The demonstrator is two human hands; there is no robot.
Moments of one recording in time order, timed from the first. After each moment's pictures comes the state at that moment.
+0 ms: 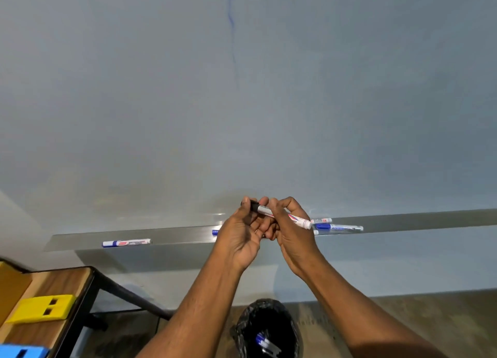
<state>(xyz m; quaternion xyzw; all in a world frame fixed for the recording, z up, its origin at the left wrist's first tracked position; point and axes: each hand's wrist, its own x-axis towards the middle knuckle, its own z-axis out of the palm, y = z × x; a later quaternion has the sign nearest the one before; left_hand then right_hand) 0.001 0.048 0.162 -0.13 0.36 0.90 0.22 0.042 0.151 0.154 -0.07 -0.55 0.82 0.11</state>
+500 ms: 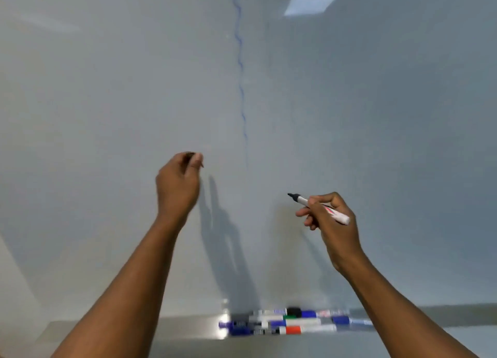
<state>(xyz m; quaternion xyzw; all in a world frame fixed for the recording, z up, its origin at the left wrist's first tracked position) -0.097 -0.036 0.360 0.11 0.74 0.56 -0.34 -0.010 0.218 0.288 0.02 -0.65 0.70 0.29</state>
